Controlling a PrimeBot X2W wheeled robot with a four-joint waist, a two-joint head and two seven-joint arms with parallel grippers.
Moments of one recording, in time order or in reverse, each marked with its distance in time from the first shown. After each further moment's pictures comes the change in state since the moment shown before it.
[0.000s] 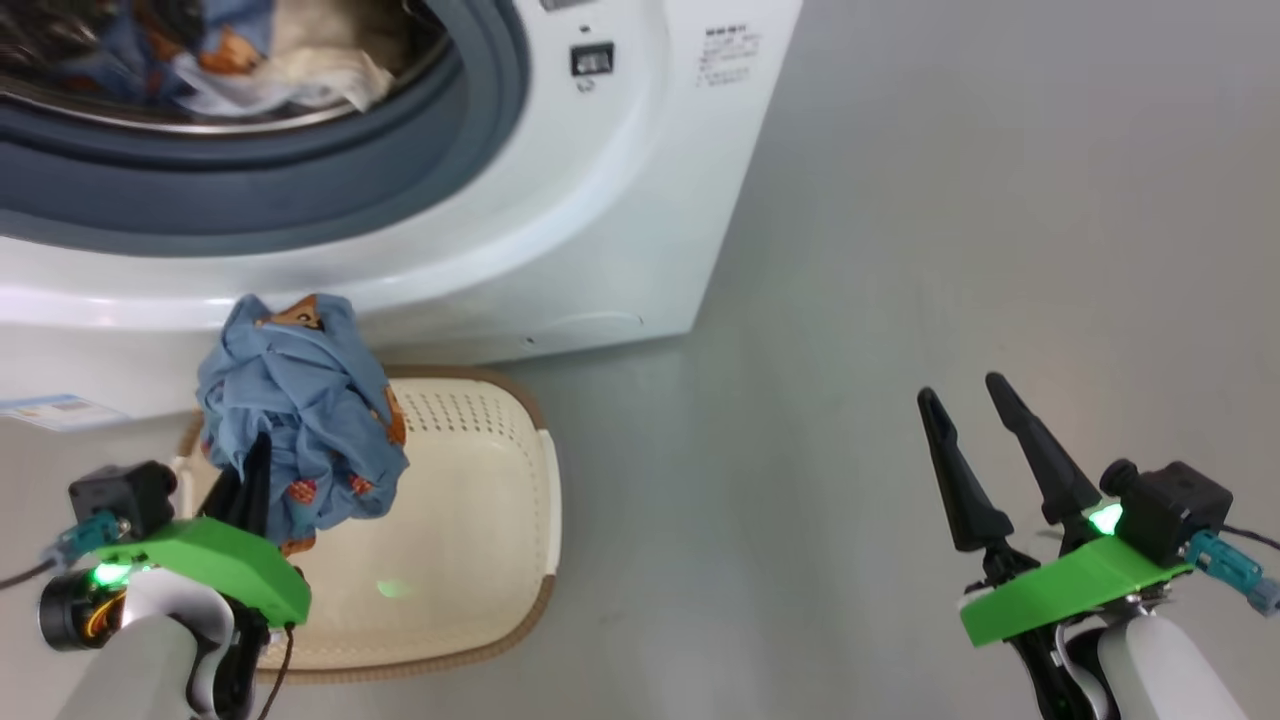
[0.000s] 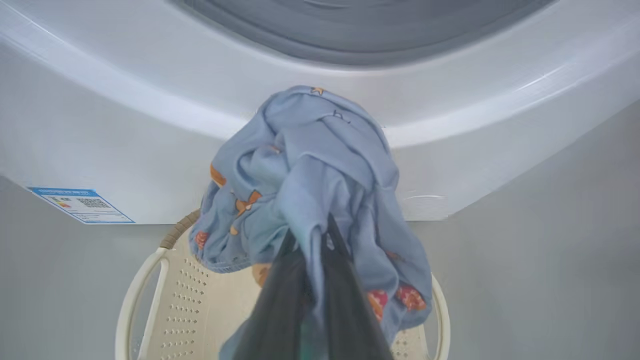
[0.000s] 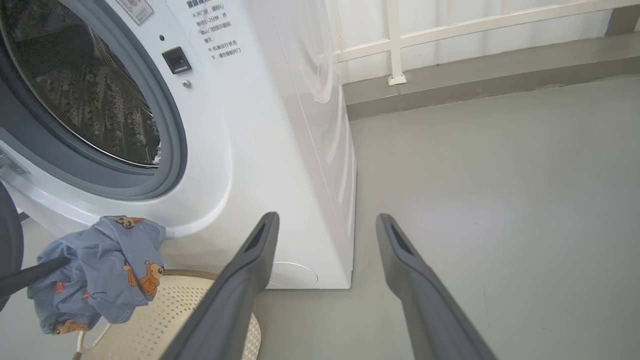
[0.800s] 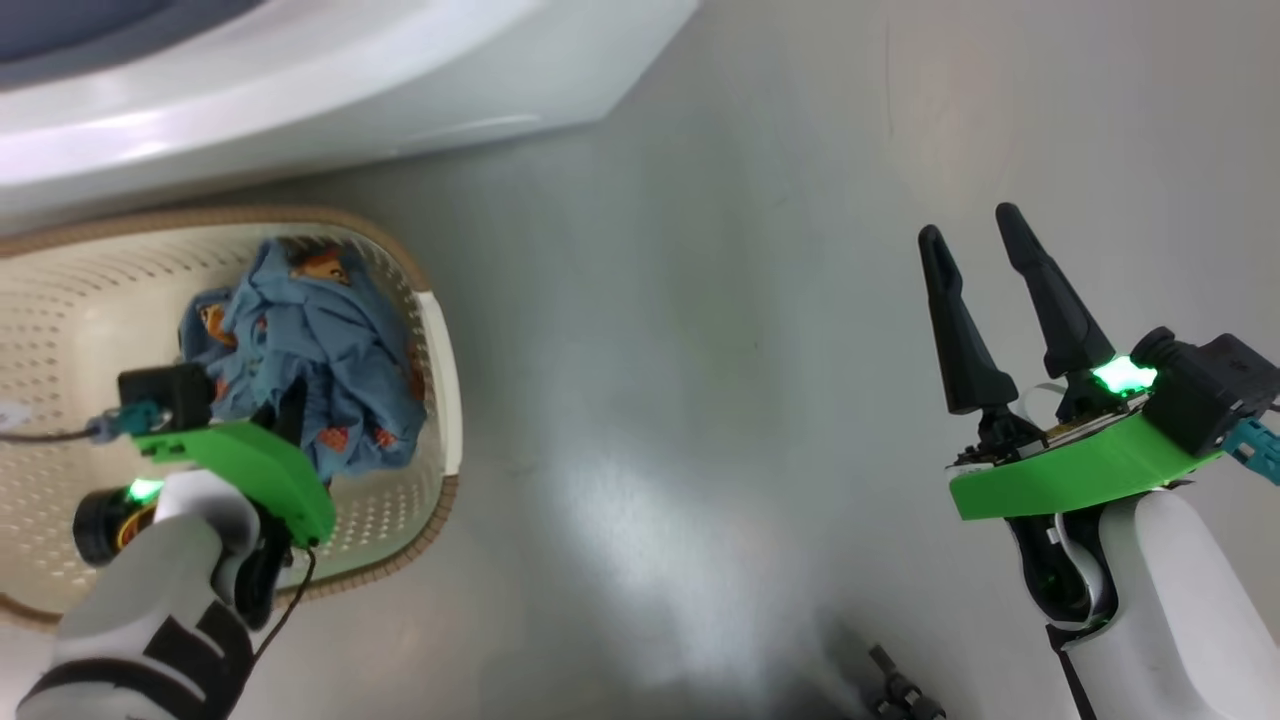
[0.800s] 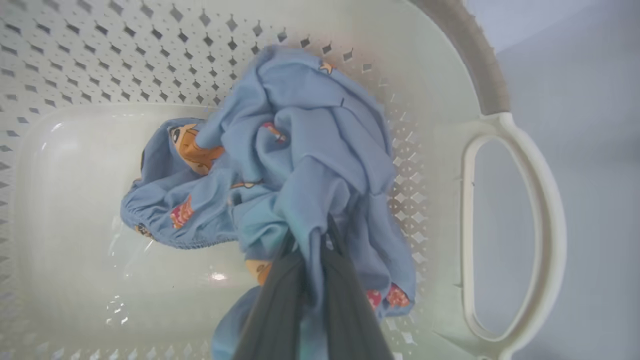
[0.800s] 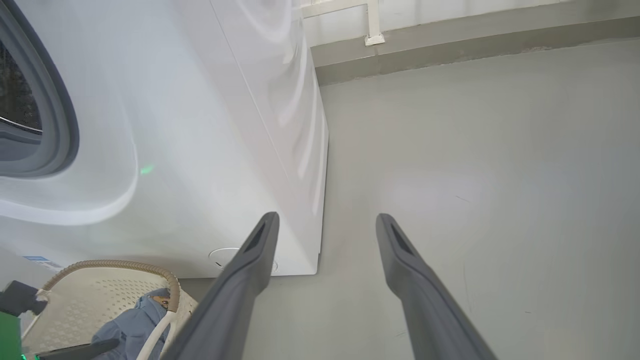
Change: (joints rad) left arm -0.331 -0.027 -0.481 0.334 -0.365 0.000 0.008; right arm -0.174 0.028 -0.010 -0.093 -0.012 0.000 0.000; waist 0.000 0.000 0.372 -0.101
